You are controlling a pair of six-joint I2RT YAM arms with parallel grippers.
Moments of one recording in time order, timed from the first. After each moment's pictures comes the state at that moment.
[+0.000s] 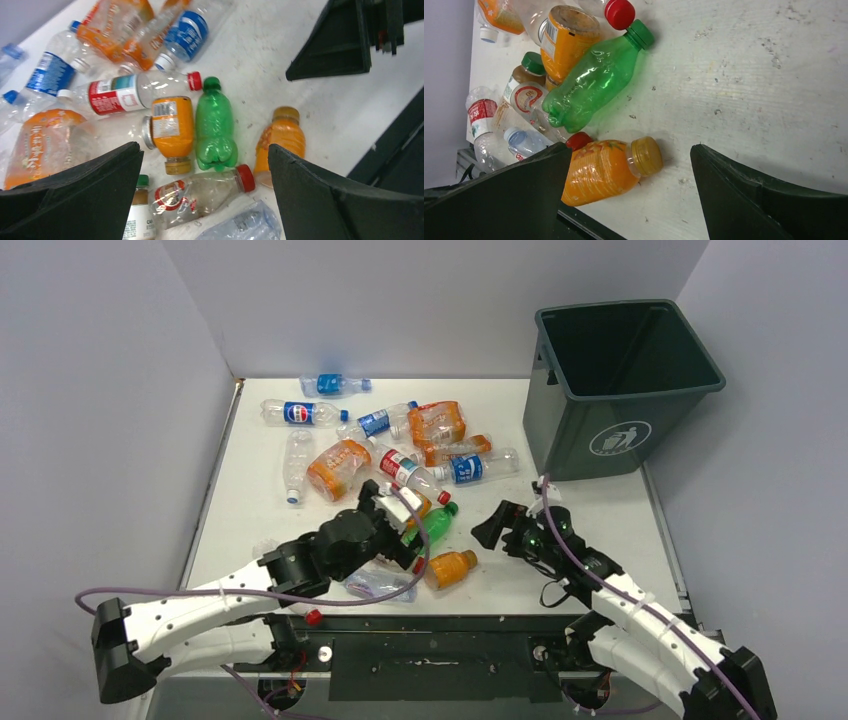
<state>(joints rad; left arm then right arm) -1.09 0.89 0.73 -0.13 -0.37 0.00 0.54 0.85 0.42 -0.11 -0.10 0.71</state>
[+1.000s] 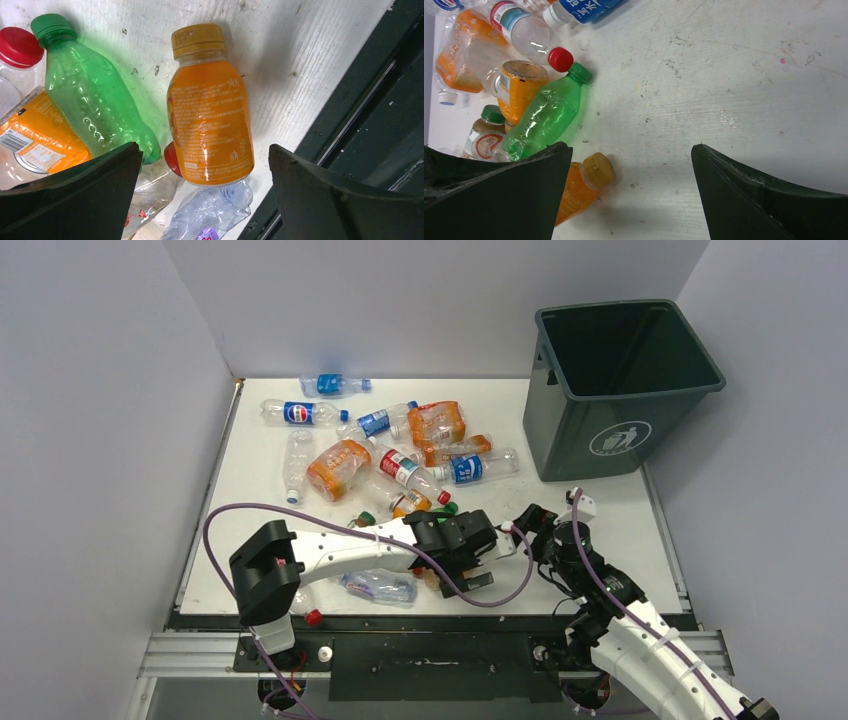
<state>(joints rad) -1.22 1.73 1.33 -0.73 -0.18 0.12 0.52 0.56 0.37 -0.33 0.17 0.76</state>
